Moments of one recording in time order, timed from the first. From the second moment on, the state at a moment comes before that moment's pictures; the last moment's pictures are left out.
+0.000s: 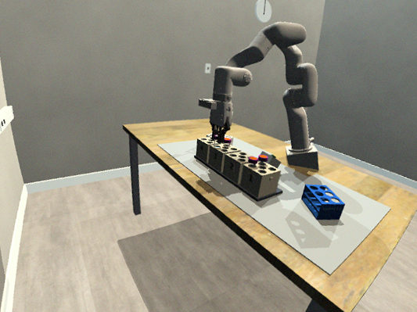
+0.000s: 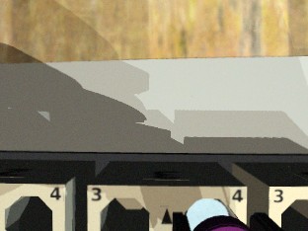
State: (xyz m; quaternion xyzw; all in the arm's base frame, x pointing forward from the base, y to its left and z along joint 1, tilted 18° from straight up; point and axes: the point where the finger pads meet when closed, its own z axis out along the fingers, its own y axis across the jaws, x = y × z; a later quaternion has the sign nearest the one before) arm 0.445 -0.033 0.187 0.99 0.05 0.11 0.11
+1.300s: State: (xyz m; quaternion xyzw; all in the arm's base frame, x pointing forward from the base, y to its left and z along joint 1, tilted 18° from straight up) arm 0.449 -0.037 0.170 0.99 0.05 0.11 0.11
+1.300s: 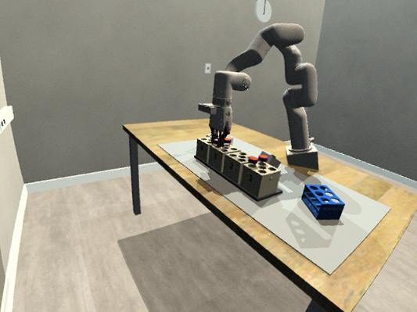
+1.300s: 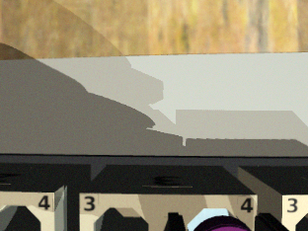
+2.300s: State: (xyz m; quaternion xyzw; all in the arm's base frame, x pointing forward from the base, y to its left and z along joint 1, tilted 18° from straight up) arm 0.447 -0.035 0.179 0.99 0.05 0.11 0.11
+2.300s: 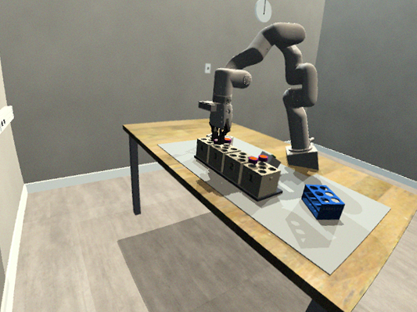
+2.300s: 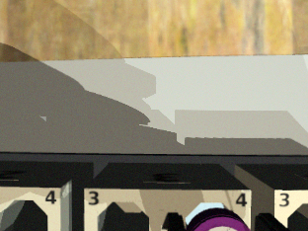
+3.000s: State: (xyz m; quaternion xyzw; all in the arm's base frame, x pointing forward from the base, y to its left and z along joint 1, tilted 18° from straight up) arm 0.438 -0.027 0.215 0.99 0.05 0.11 0.11
